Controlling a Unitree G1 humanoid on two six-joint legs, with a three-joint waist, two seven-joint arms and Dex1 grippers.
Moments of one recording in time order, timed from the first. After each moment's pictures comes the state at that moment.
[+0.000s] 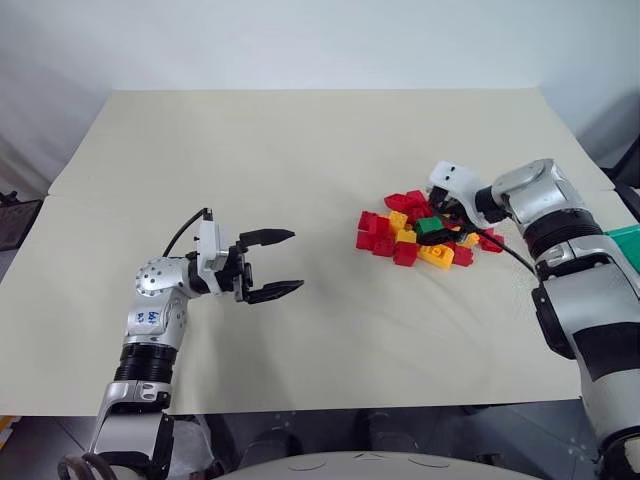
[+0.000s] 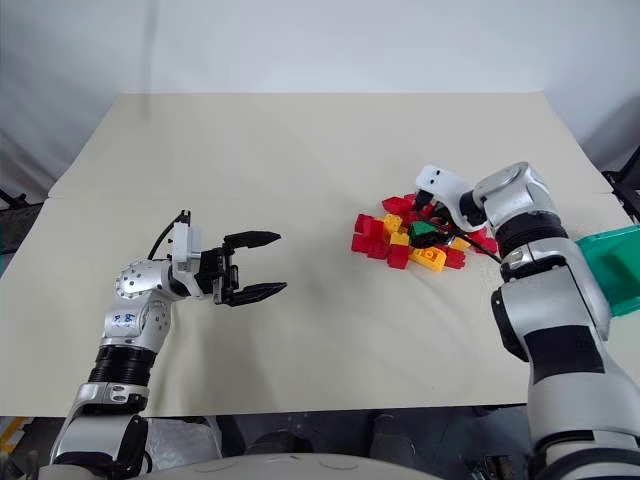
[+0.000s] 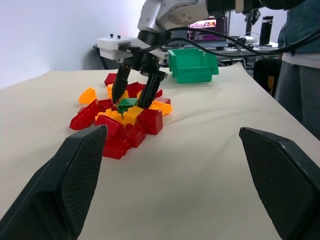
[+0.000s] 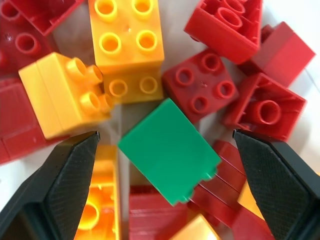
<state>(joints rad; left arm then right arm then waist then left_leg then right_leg) -0.52 0.41 0.08 0.32 -0.44 -0.10 -1.29 -1.31 -0.58 0.39 1.22 -0.19 0.26 1.15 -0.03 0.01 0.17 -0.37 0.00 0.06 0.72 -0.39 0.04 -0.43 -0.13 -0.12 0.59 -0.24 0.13</state>
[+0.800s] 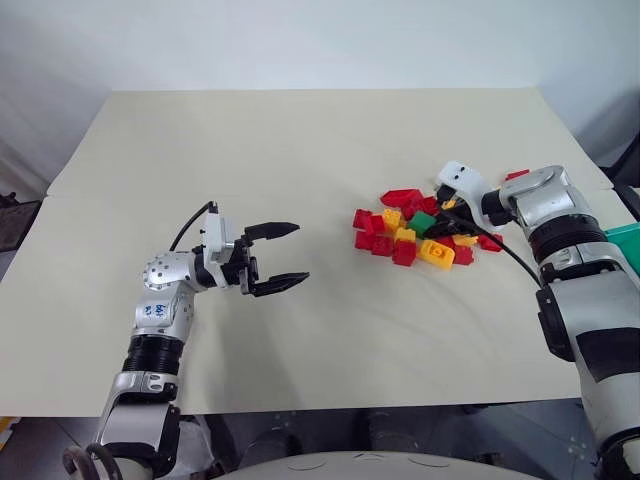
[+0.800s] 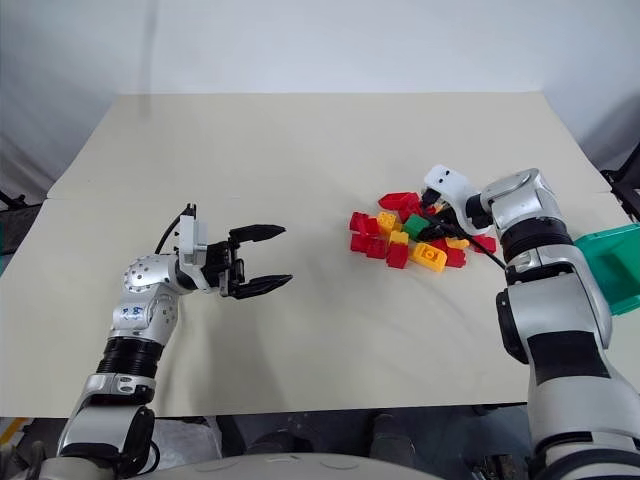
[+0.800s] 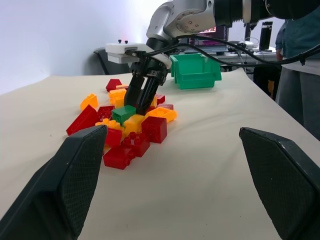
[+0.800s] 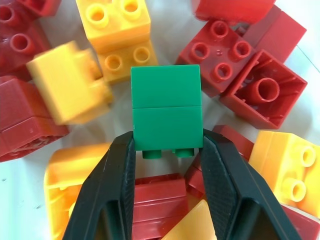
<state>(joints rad) -0.57 0.39 0.07 0.37 -0.44 -0.11 -1.28 -1.28 -0.60 0.27 1.17 -0.20 0.32 1.14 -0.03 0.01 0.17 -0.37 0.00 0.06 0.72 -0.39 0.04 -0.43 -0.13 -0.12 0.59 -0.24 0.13</state>
